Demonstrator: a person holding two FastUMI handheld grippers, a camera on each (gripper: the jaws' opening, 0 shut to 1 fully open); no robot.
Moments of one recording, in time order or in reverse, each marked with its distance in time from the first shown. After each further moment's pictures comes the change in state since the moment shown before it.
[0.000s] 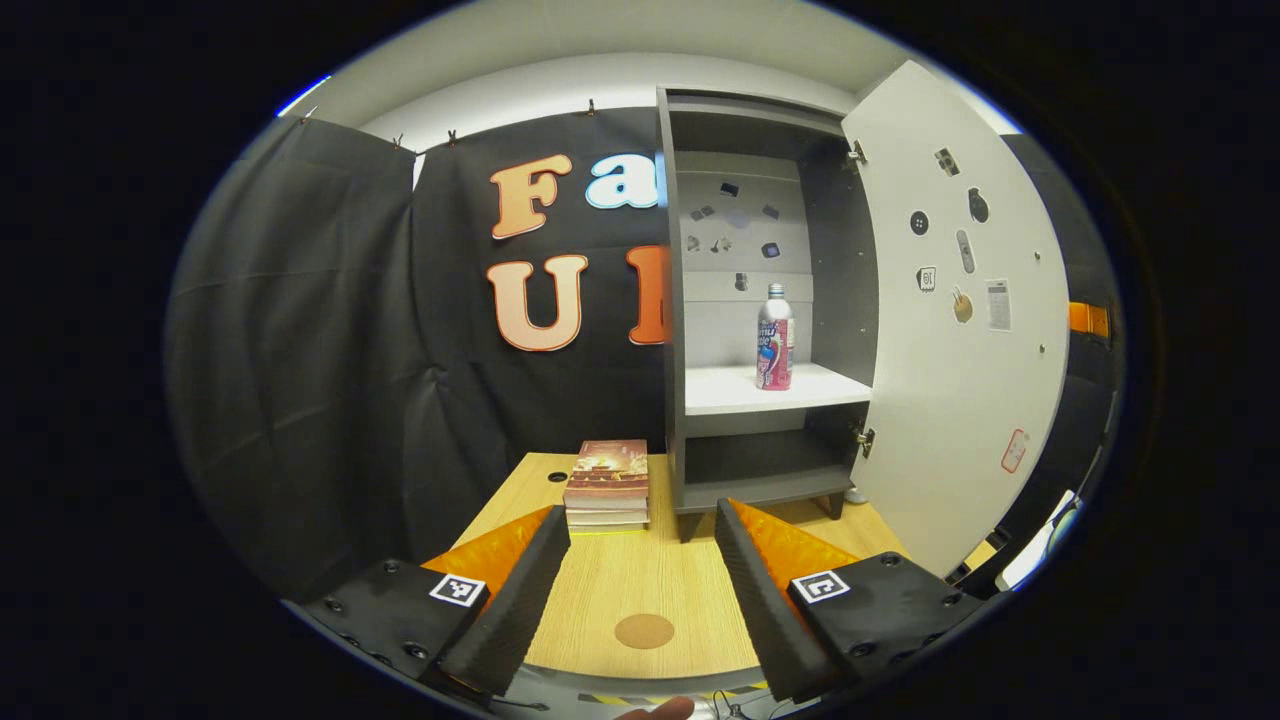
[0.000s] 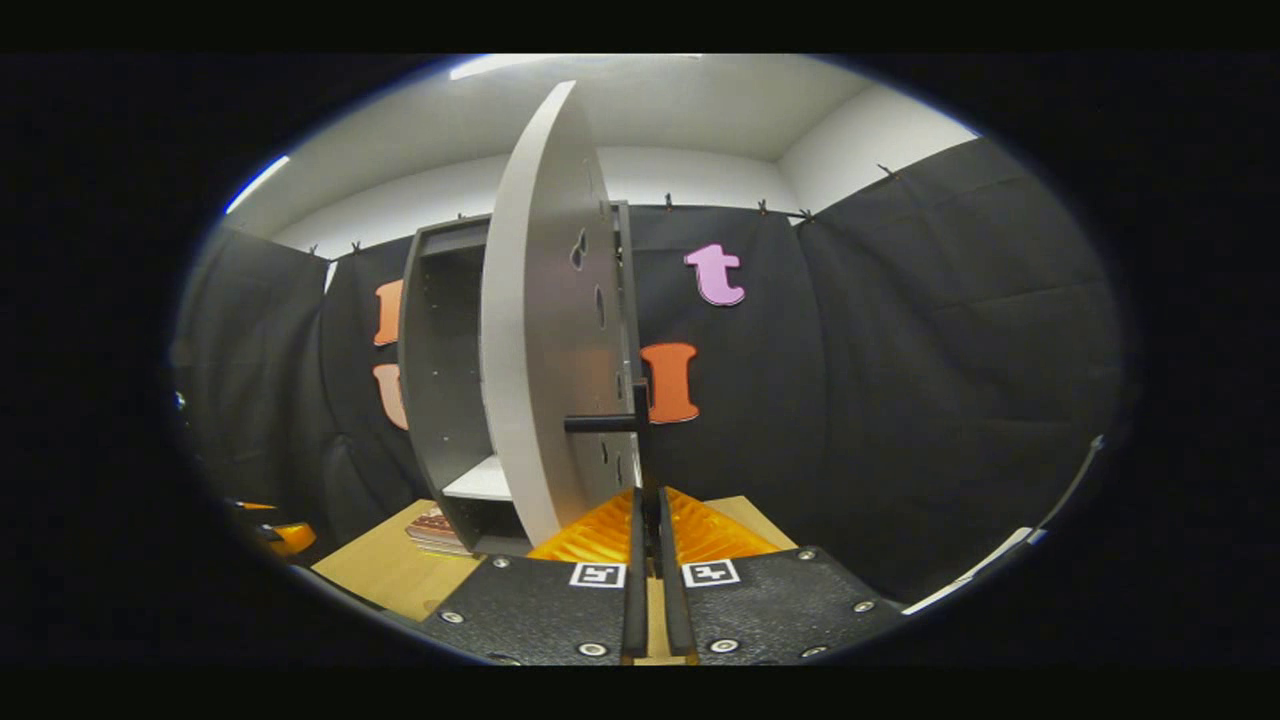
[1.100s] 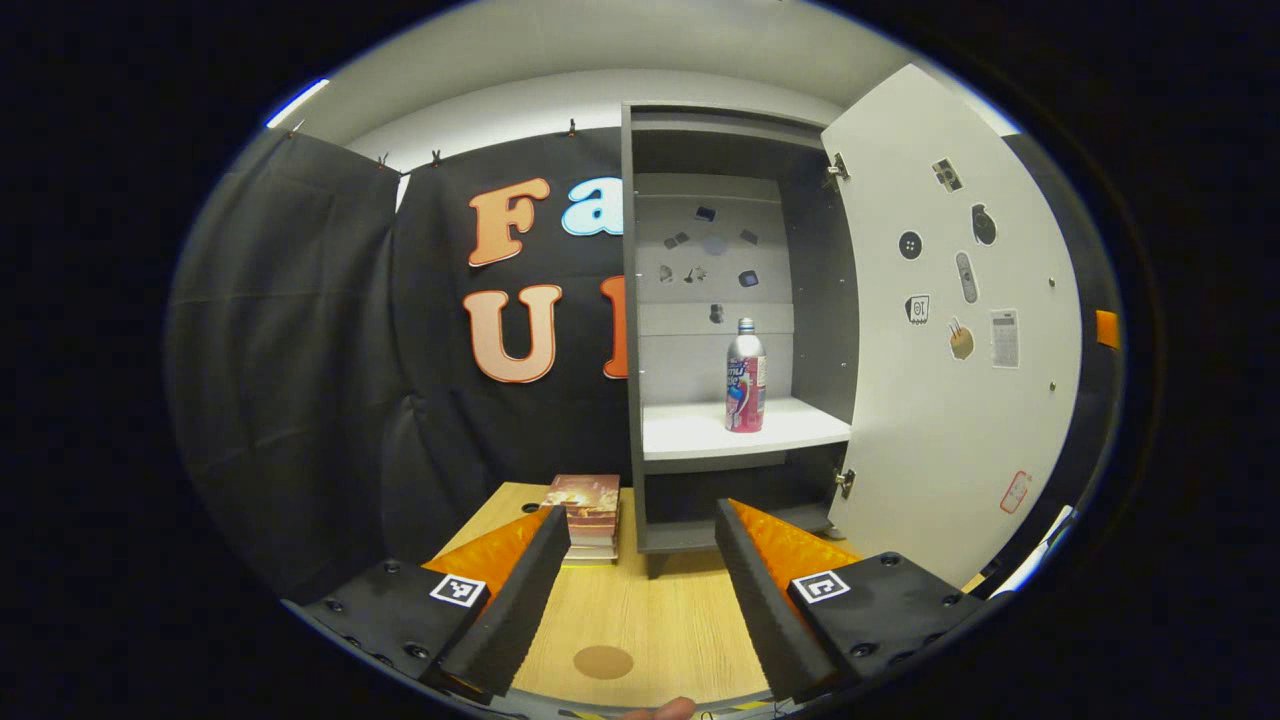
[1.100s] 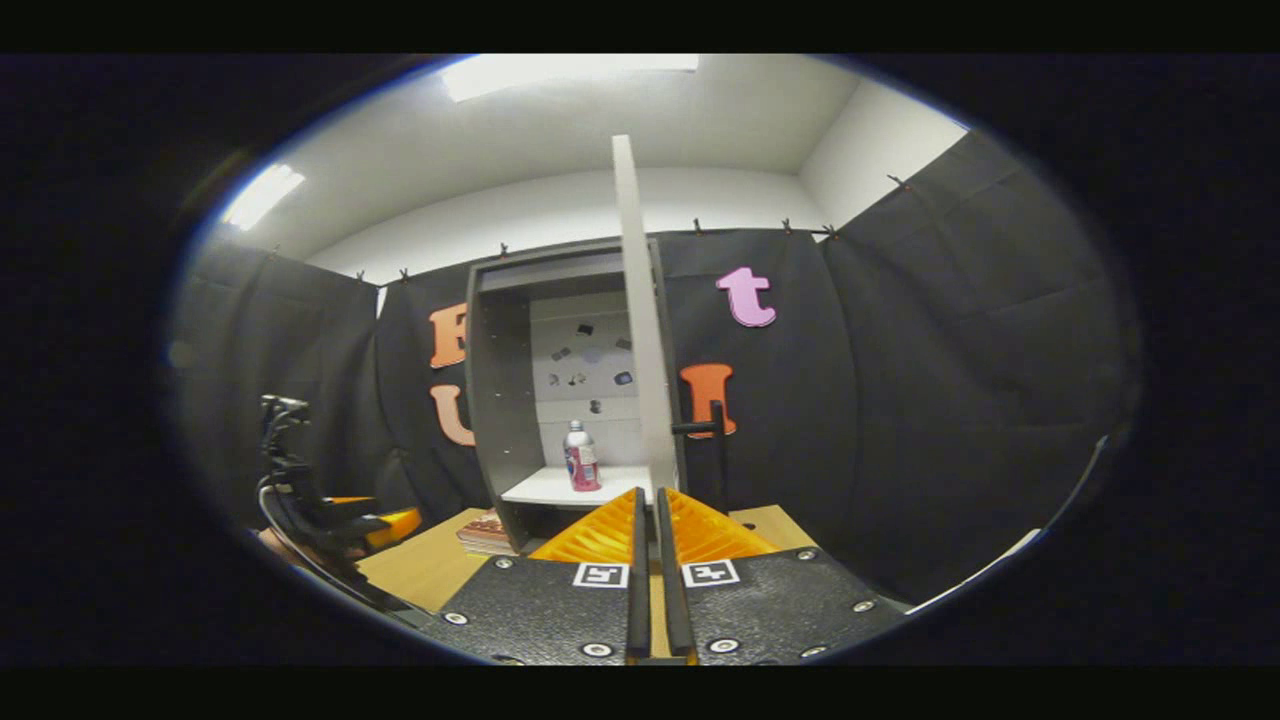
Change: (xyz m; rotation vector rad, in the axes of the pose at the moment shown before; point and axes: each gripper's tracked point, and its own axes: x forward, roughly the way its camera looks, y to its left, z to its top) left arm 0.052 -0.070 0.047 -0.002 -0.093 -0.054; right arm -0.098 0.027 0.014 0.002 -0.085 0.162
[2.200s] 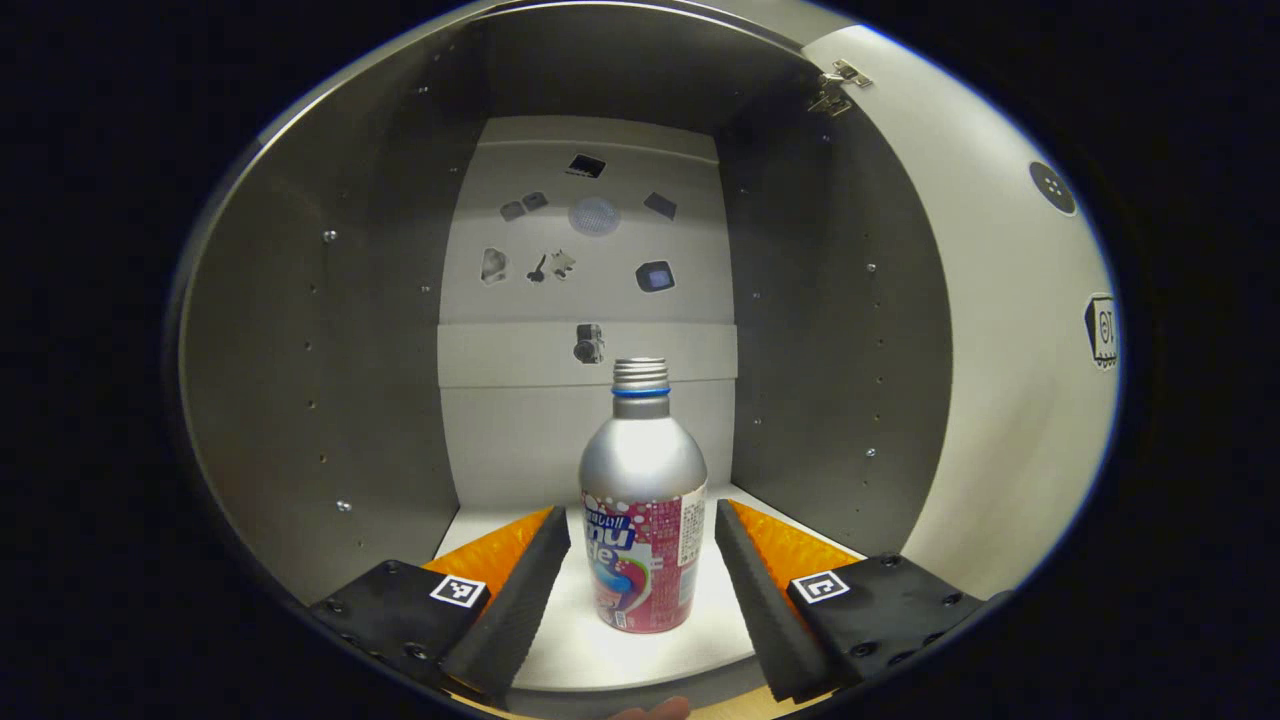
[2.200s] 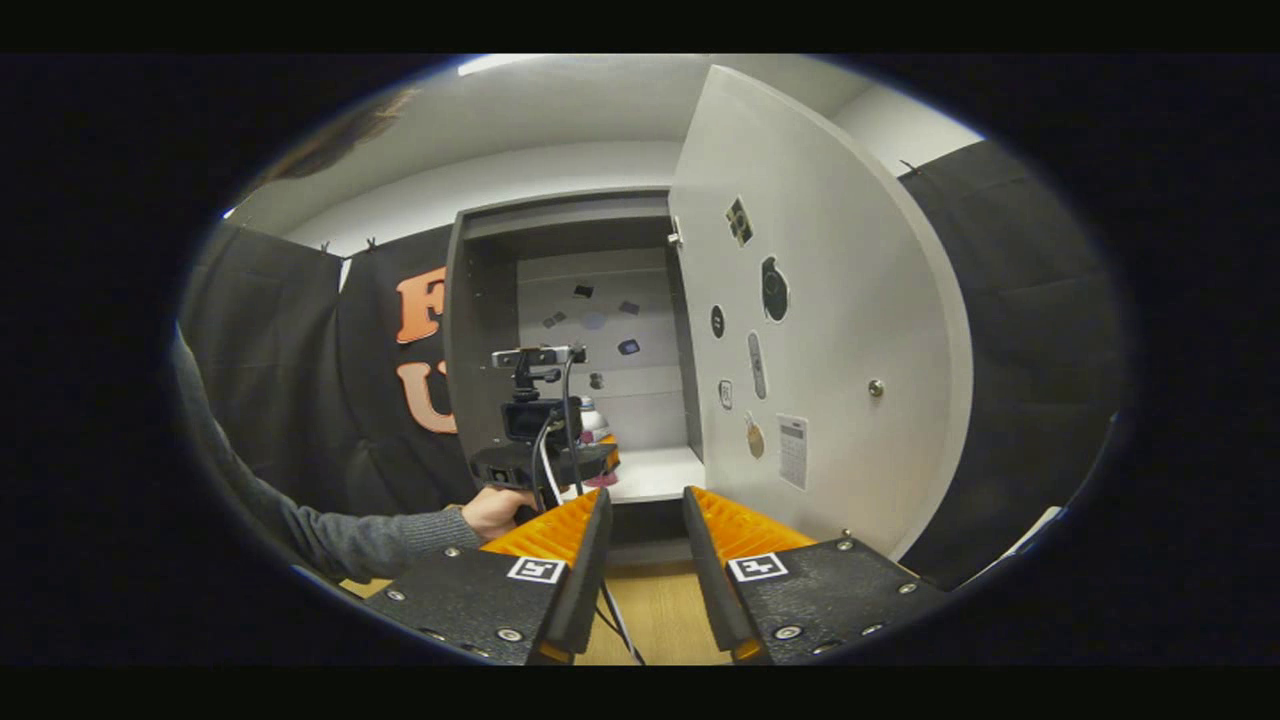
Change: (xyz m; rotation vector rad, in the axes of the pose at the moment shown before) left arm 0.363 -0.152 0.051 0.000 -0.091 -0.271; right arm 0.121 0.060 -0.053 0.006 0.101 -0.148
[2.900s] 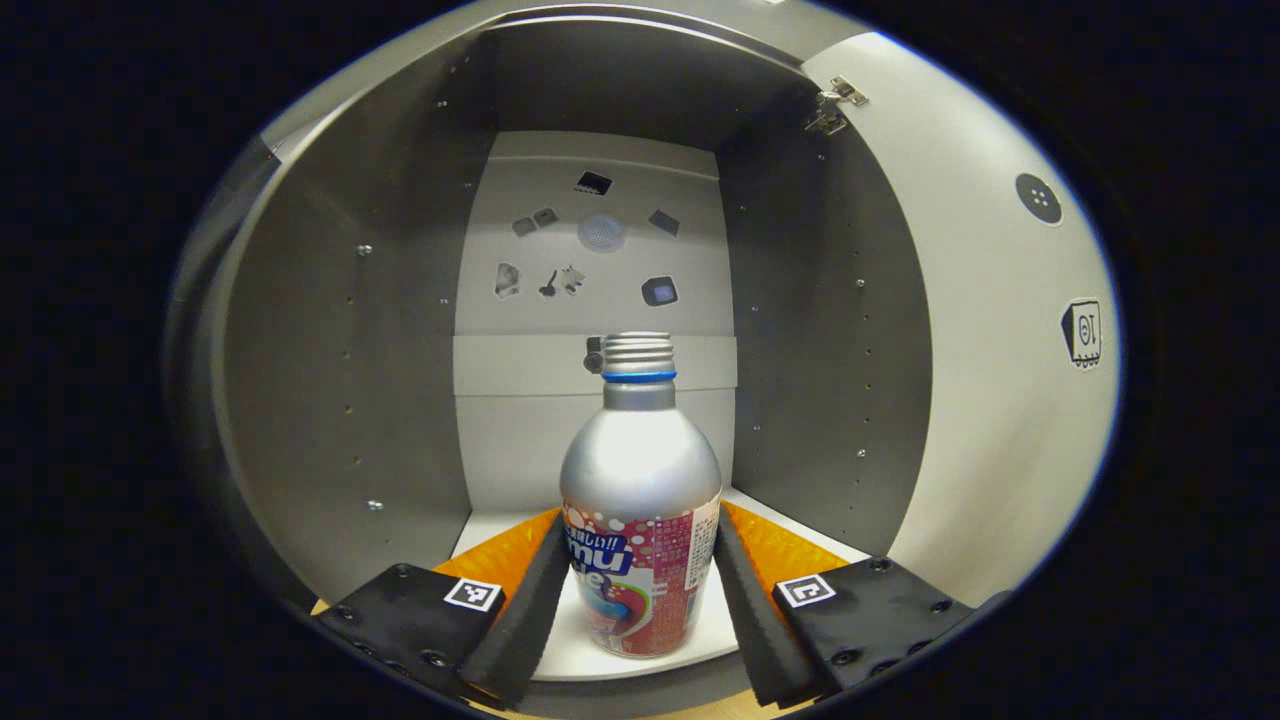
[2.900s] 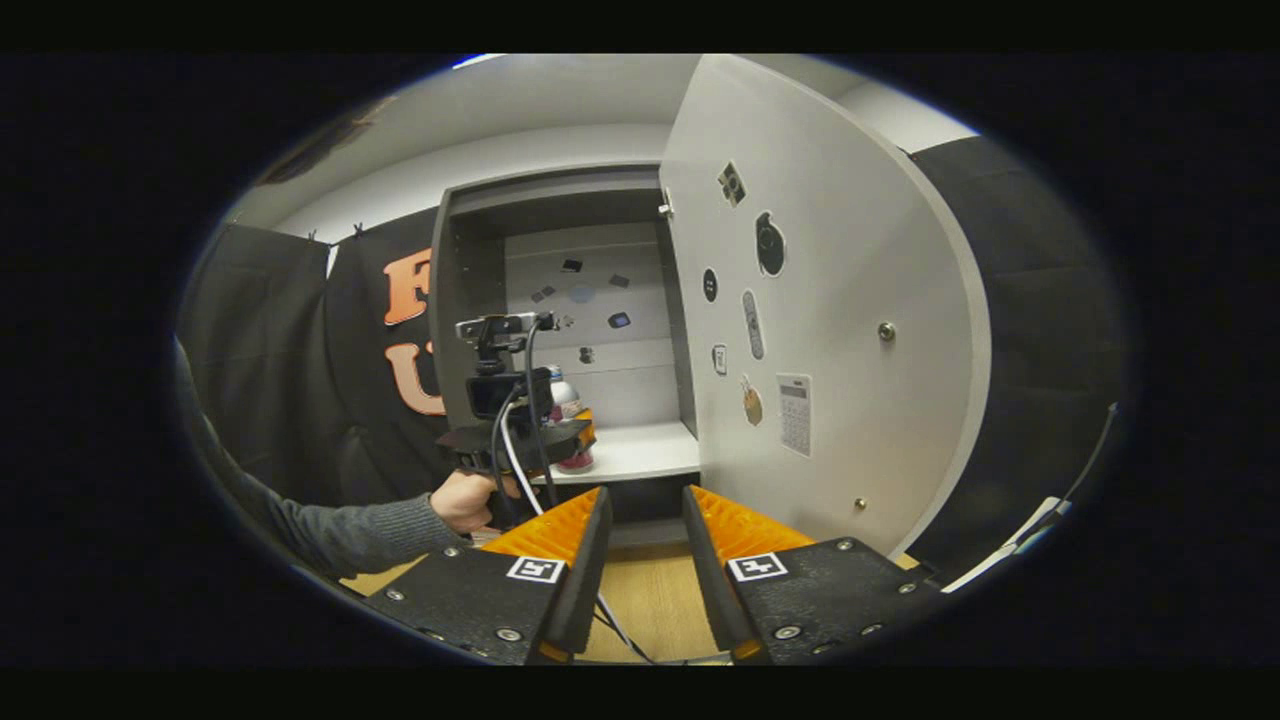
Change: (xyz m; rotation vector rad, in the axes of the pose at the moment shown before) left arm -0.057 0.010 0.013 0.014 -0.057 0.011; right arm -0.010 -0.001 -0.022 0.027 0.071 0.001
